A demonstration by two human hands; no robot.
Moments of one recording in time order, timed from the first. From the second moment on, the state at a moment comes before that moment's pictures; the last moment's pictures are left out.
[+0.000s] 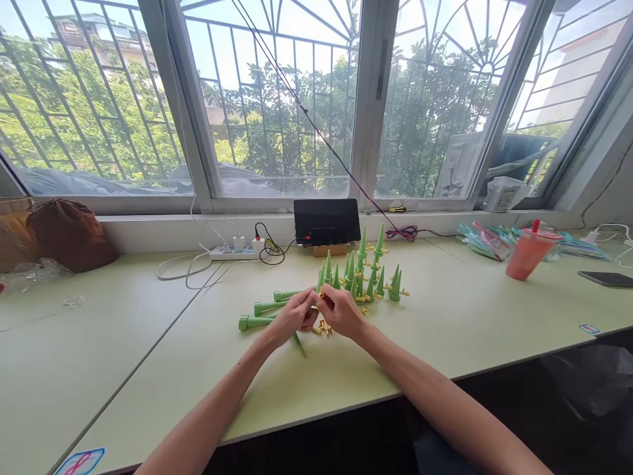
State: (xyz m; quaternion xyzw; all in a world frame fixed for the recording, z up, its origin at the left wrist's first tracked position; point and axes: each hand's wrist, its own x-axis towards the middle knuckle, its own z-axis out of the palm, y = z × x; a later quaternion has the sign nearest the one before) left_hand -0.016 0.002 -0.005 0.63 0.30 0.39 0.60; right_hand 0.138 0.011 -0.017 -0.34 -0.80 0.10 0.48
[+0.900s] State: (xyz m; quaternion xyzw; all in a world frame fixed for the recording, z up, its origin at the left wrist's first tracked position) left_hand -0.016 0.001 -0.006 0.62 0.31 0.39 0.61; right_hand 0.140 0.011 -0.015 -0.33 -0.81 0.10 0.47
